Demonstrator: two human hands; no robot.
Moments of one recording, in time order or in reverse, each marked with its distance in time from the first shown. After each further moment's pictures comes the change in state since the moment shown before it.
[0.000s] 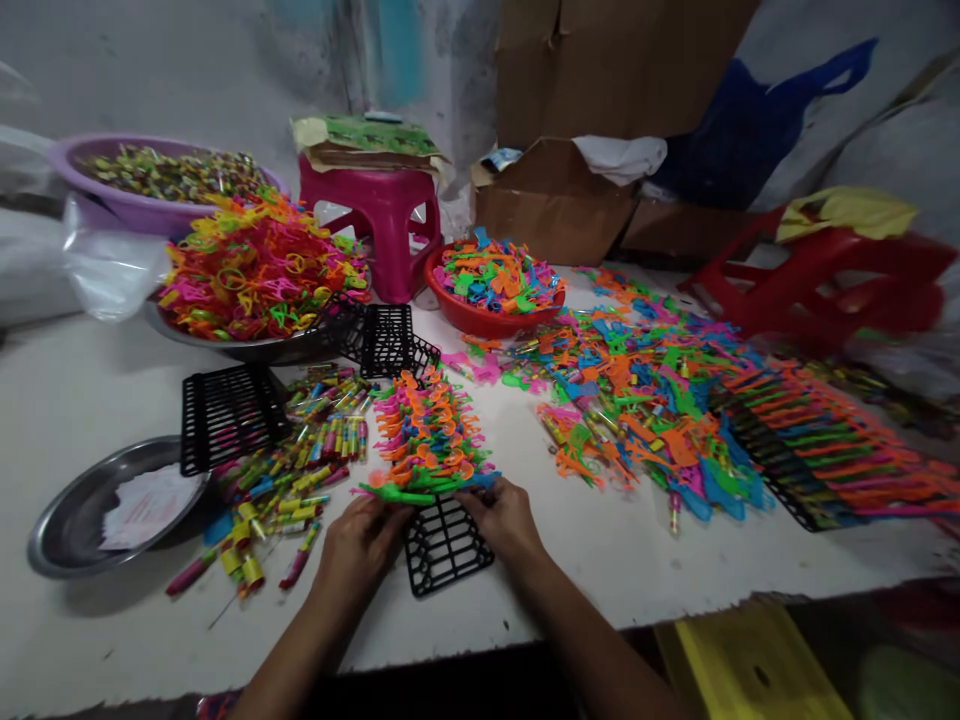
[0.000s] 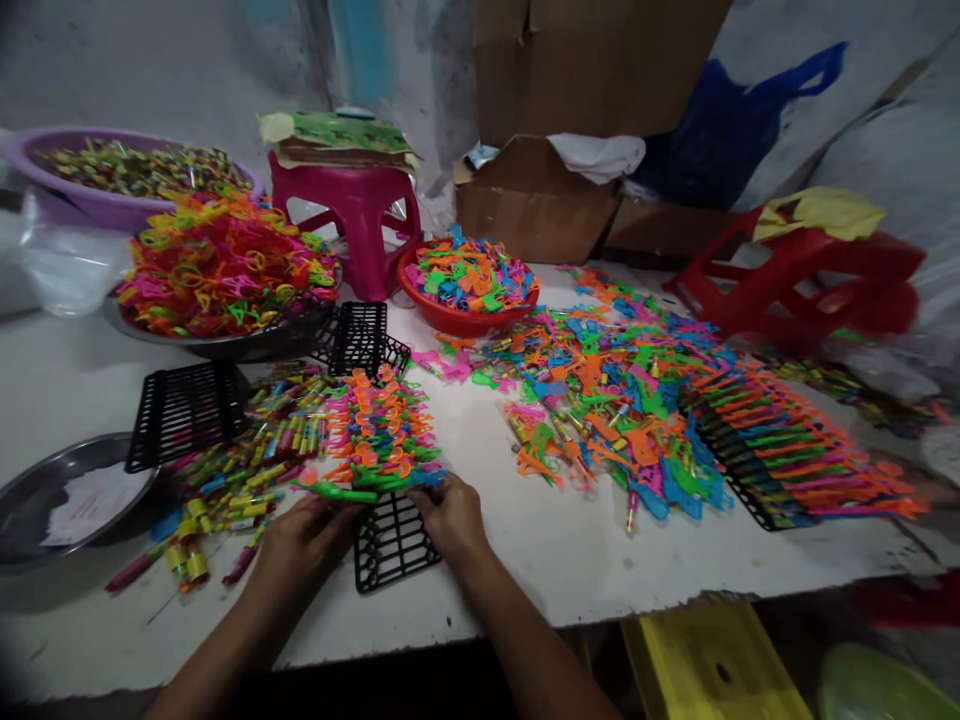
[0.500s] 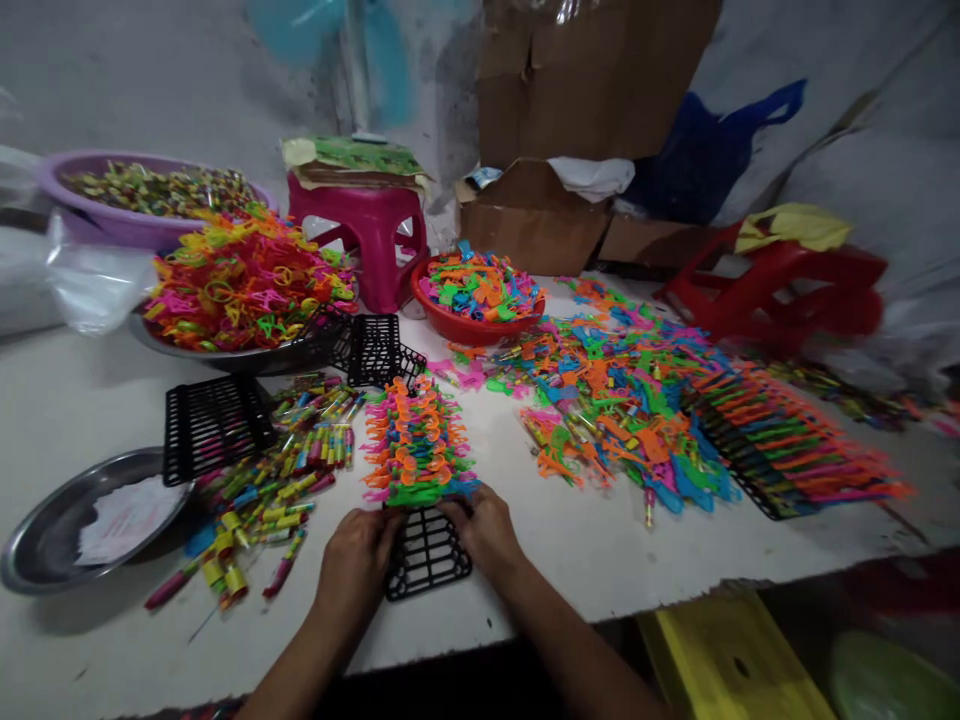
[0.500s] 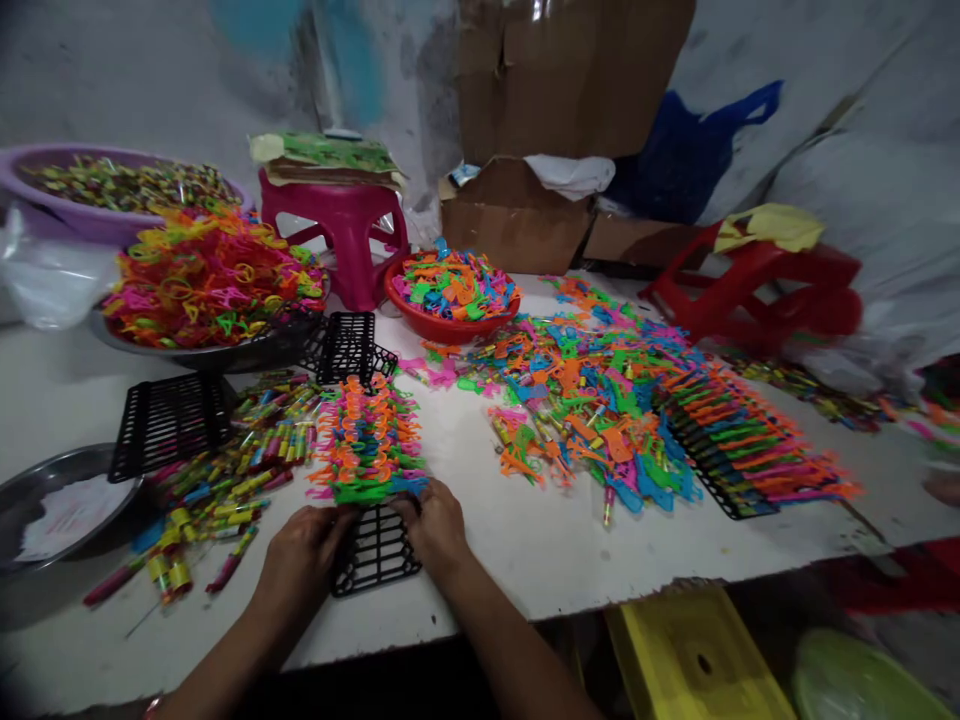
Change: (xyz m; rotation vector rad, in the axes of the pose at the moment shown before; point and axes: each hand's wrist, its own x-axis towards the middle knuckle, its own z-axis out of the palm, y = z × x) left_hand -0.009 0.009 0.017 0.159 0.055 0.014; right_hand -0.008 0.002 -0.004 -0.262 0.023 -0.199
